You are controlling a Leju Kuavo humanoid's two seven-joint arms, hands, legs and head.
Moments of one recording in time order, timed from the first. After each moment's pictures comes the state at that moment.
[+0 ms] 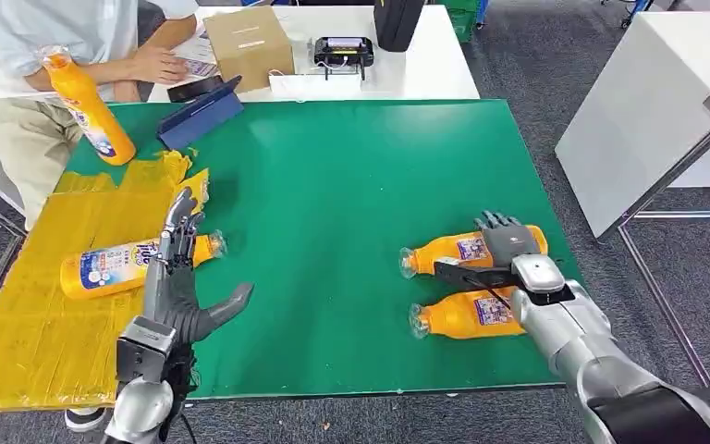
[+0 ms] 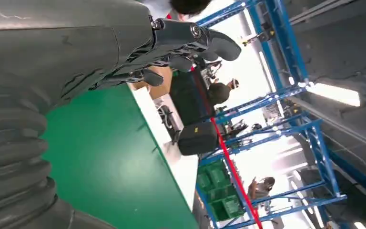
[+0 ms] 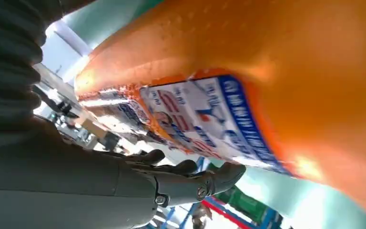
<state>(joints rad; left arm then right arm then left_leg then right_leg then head) -0.06 -0.04 -0.29 -1.65 -0.31 0.28 -0.43 -0.68 -0.20 0.44 -0.53 1.29 -0.06 0.11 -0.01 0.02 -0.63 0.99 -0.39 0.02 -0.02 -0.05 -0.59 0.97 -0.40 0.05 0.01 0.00</state>
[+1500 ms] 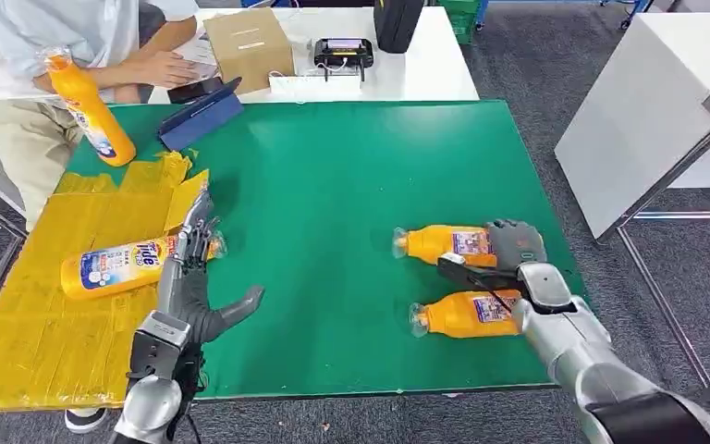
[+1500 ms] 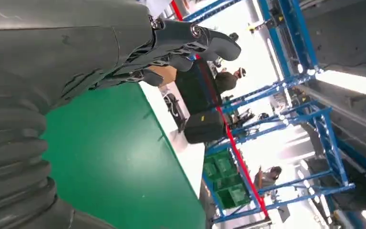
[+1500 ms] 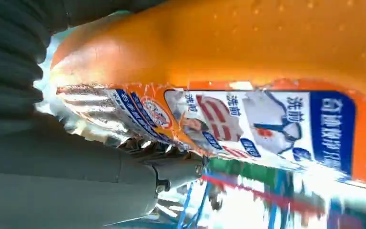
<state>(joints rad) -0.05 -0.06 -0.31 -1.63 -0.34 0.24 -0.41 -0.62 -0.16 0.35 -0.55 1.15 -0.39 0.02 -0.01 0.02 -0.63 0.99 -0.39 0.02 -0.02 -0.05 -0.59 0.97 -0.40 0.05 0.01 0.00</state>
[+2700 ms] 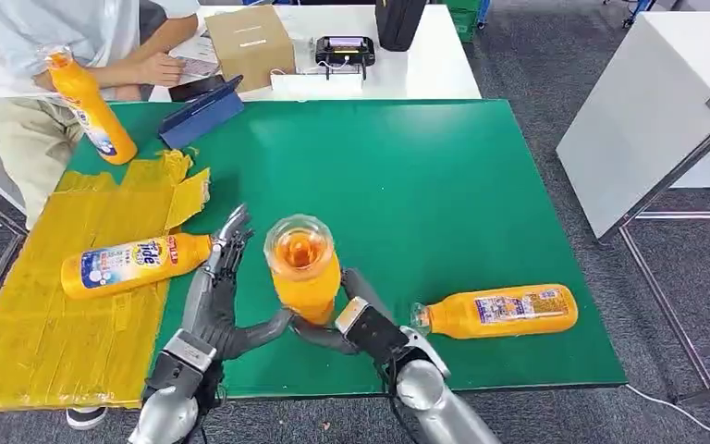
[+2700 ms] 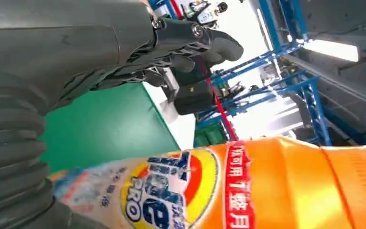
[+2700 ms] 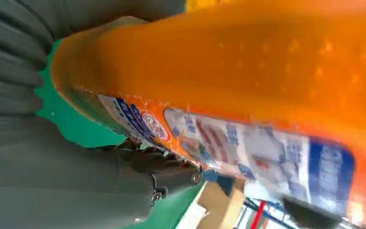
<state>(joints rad) -0.06 -0.05 -0.41 -1.64 -0.33 0.22 -0.41 -0.21 0.14 0.58 -1.29 0.24 0.05 -0.32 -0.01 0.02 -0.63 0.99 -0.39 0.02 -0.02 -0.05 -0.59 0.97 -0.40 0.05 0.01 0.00</state>
